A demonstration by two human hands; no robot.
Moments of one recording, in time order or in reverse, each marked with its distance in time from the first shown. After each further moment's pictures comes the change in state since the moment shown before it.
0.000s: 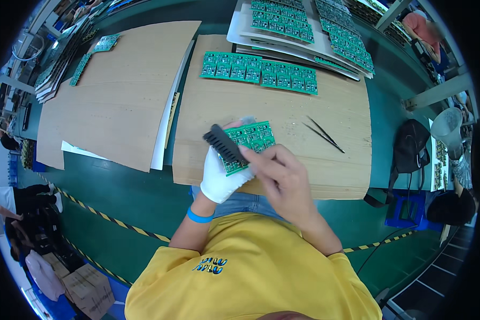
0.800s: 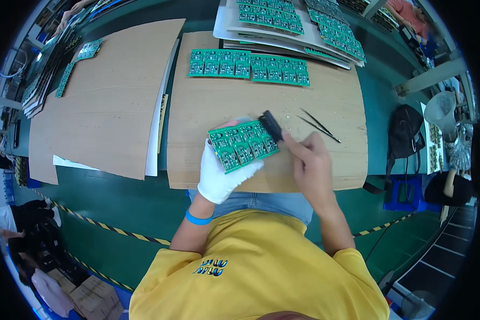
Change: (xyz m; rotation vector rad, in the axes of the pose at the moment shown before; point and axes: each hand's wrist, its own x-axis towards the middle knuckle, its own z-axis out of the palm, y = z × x) left_hand 0.008 -0.002 -0.002 0.106 -0.043 0.026; right_hand -0.015 0.014 -0.020 -0.394 0.020 0.072
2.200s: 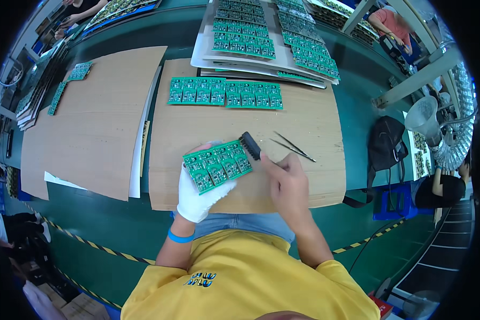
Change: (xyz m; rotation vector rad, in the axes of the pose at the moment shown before) left_hand 0.007 0.010 0.009 -0.009 0.065 -0.021; right_hand 0.011 0.027 -0.016 -0.092 0.078 0.178
